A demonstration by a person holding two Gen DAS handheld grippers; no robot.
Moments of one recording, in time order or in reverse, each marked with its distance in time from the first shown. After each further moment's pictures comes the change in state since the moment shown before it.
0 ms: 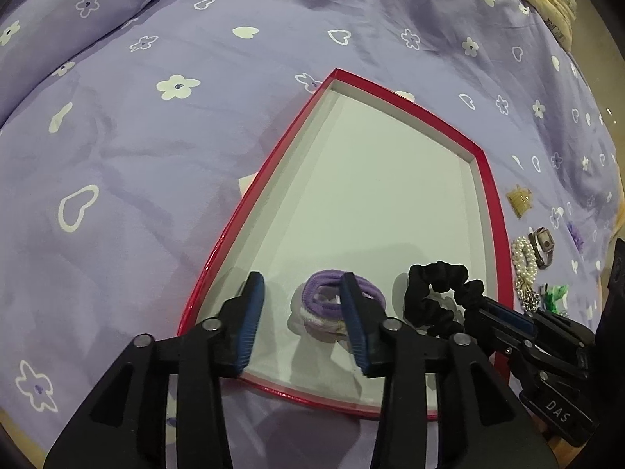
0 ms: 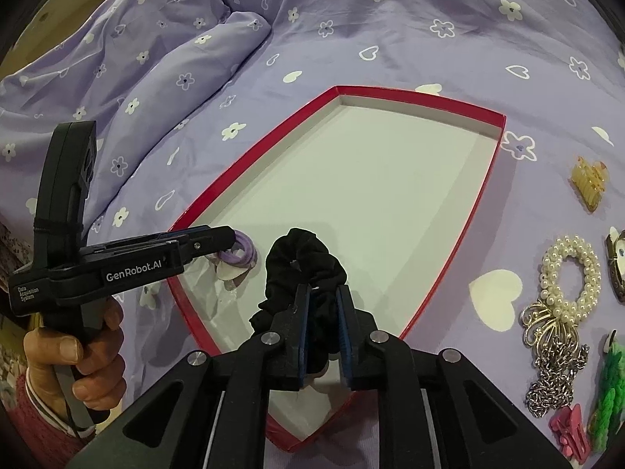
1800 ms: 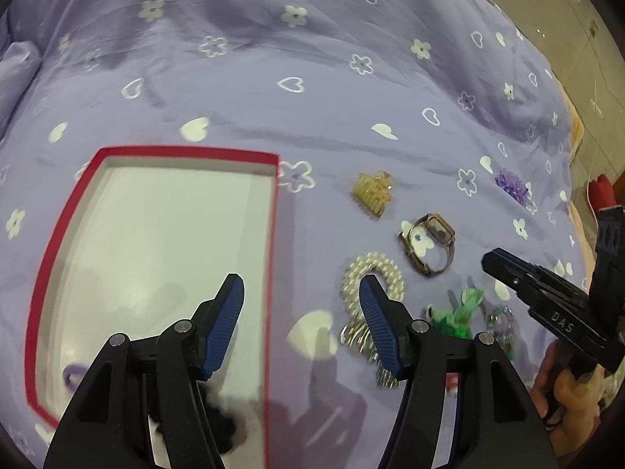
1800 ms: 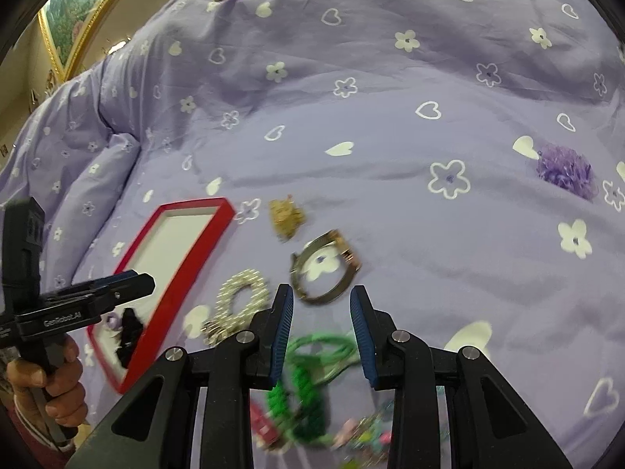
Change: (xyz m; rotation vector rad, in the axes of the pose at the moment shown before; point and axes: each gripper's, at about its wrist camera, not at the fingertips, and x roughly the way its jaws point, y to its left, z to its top) left arm 0.020 -0.207 0.033 0.319 0.009 -0.135; right arm -0.134 -0.190 -0.032 0.300 -0.223 -0.262
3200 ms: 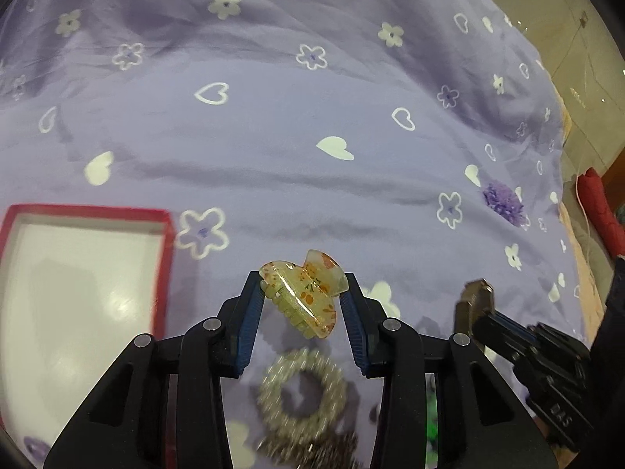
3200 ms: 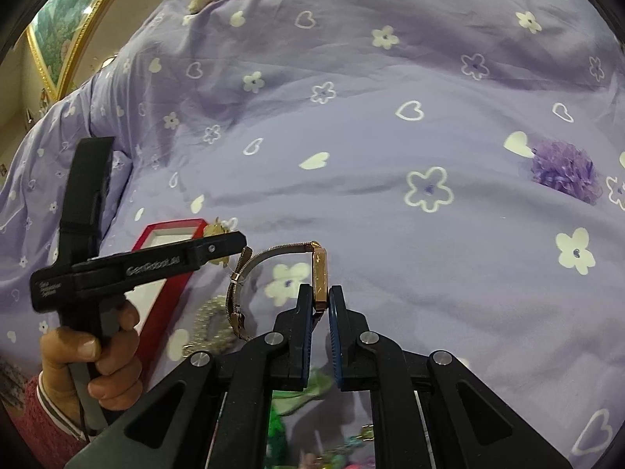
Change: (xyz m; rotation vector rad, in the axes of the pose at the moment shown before) left arm 0.058 -0.049 0.048 0.039 0.012 -0.093; right arm 0.001 -0.021 0.009 0.046 -0.026 0.046
